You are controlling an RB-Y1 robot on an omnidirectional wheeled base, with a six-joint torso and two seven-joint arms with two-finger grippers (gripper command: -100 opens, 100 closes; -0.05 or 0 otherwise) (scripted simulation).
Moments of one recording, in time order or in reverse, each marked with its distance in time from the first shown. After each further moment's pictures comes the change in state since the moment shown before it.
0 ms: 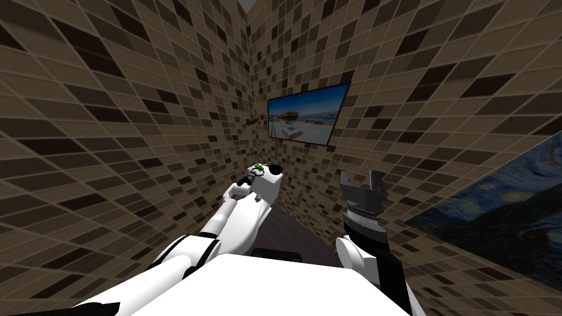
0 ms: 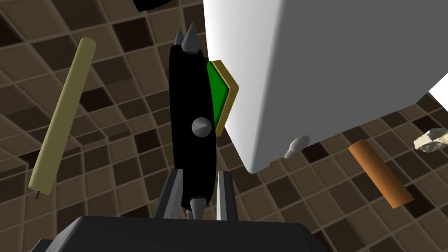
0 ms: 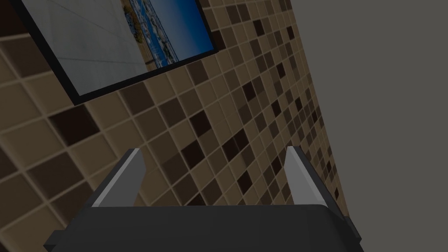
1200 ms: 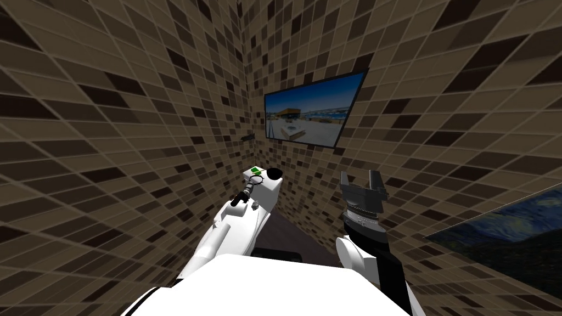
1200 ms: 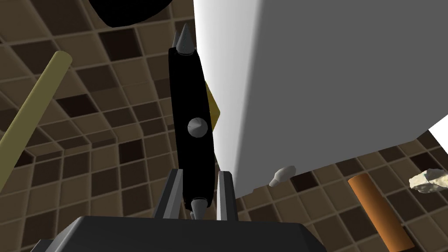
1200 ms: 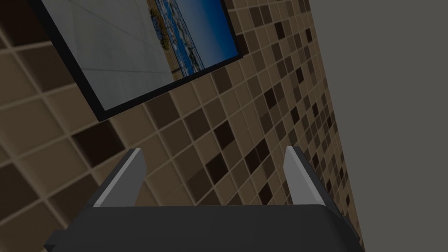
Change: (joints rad) left arm 0.309 -0.082 -0.032 -0.188 -0.072 -0.174 0.098; right arm 0.000 0.000 0.000 0.000 0.000 0.000 0.000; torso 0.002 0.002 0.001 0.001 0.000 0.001
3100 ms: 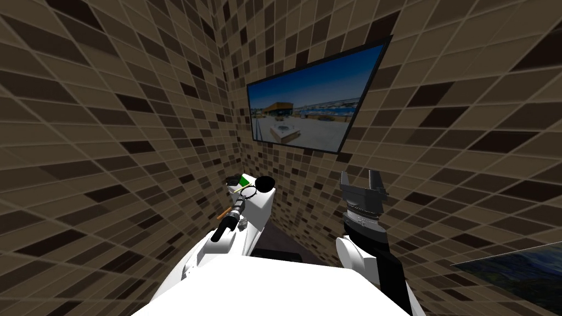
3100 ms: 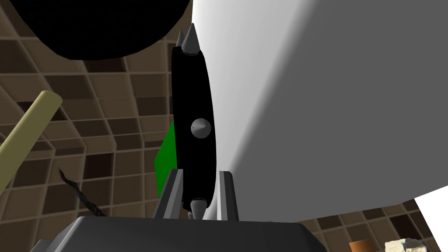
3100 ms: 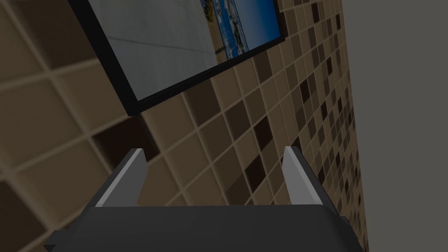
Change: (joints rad) left arm 0.366 -0.057 0.000 -0.146 -0.018 -0.209 0.167; right arm 0.000 0.000 0.000 0.000 0.000 0.000 0.000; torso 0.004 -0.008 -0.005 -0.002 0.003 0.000
